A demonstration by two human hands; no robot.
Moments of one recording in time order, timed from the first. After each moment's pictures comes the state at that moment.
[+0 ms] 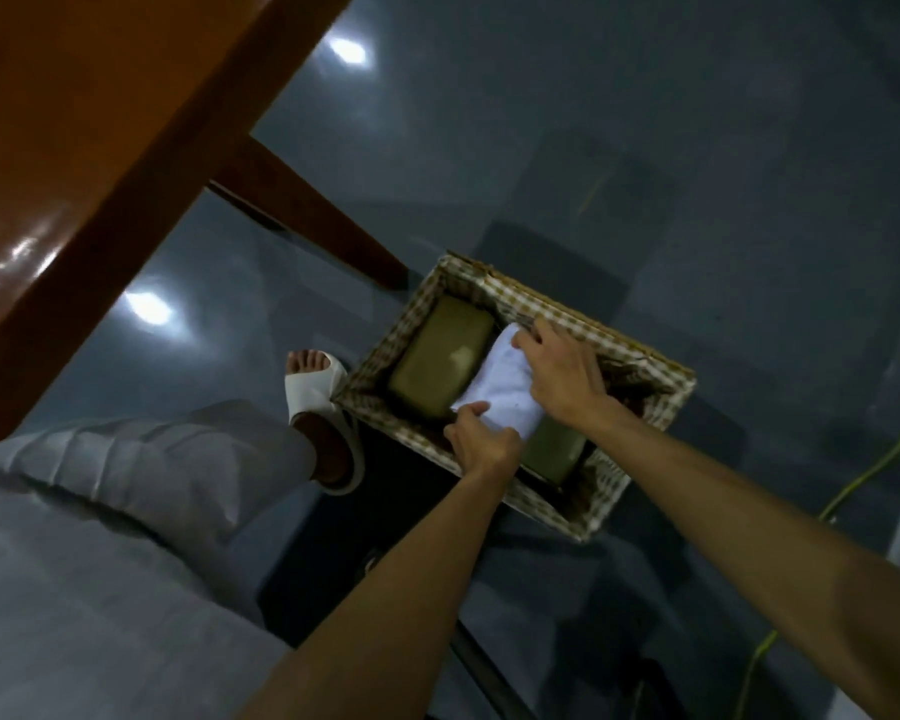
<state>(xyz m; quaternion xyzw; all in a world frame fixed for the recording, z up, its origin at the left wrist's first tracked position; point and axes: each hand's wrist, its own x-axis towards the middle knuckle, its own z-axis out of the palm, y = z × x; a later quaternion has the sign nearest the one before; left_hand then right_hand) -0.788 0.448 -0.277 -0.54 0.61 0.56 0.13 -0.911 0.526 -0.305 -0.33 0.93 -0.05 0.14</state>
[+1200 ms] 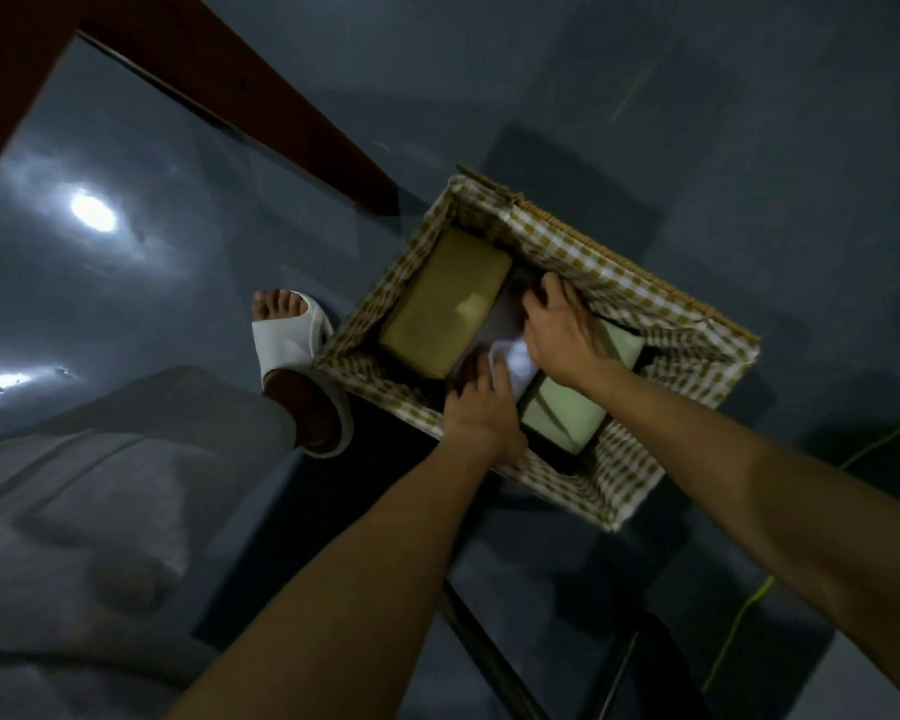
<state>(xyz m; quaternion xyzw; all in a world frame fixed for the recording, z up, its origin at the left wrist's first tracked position) -0.797 0.405 -0.351 -0.09 0.86 0.22 0.46 -0.920 0.512 -0.418 -0.29 0.93 -0.07 0.19</state>
